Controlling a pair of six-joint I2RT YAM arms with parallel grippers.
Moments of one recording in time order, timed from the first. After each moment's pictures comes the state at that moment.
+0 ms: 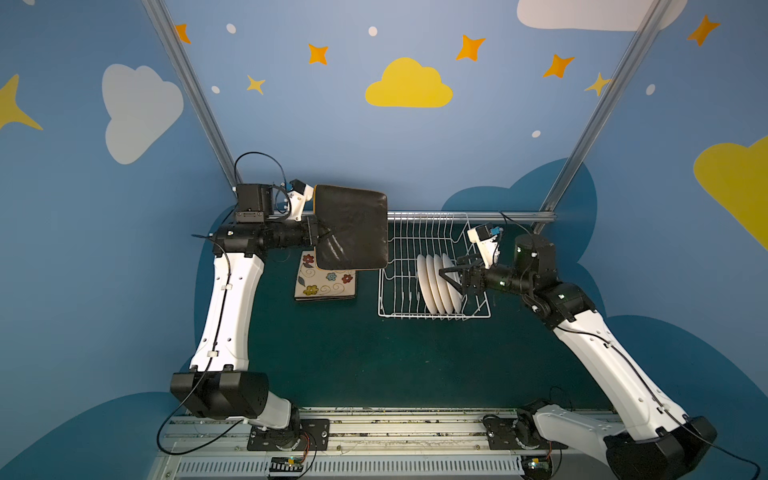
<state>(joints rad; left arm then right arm) 0.08 1.51 1.79 -1.00 0.77 -0.16 0.42 1.14 1.20 -0.49 -0.55 0.12</state>
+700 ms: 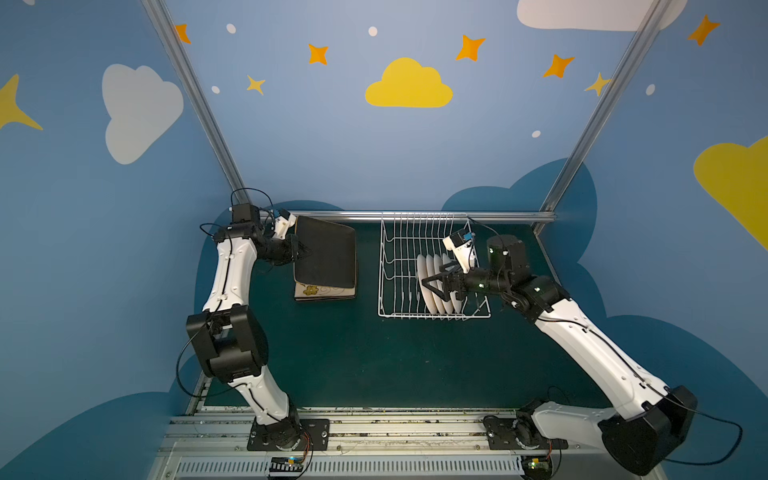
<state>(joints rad) 0.26 1.80 1.70 -1.05 0.76 0.10 0.55 1.25 1.22 -0.51 -0.50 0.11</state>
